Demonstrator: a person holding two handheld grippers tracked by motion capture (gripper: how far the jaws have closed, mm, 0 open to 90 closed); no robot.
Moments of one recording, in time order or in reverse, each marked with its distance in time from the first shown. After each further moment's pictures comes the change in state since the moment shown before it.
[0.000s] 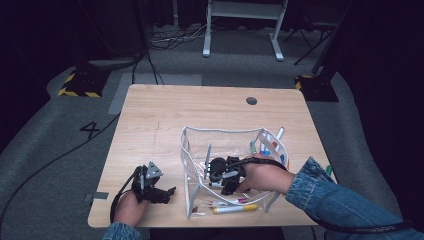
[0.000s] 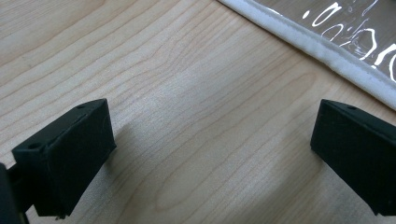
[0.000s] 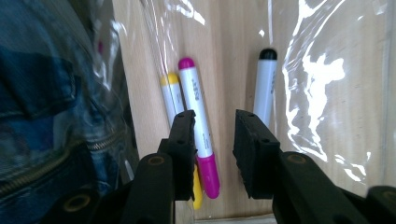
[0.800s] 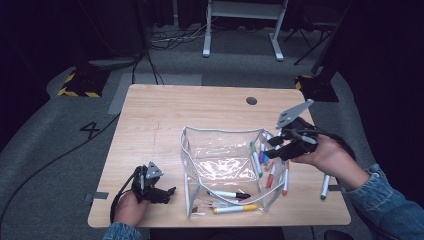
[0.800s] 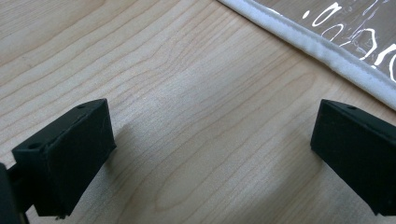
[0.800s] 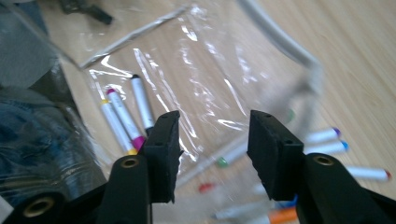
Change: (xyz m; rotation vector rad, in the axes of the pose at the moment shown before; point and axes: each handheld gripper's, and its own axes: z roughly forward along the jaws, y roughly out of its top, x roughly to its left) left arm 0.000 0.000 0.000 0.001 0.002 0.003; right arm -0.037 -0.159 -0.107 -0.478 -0.180 0.365
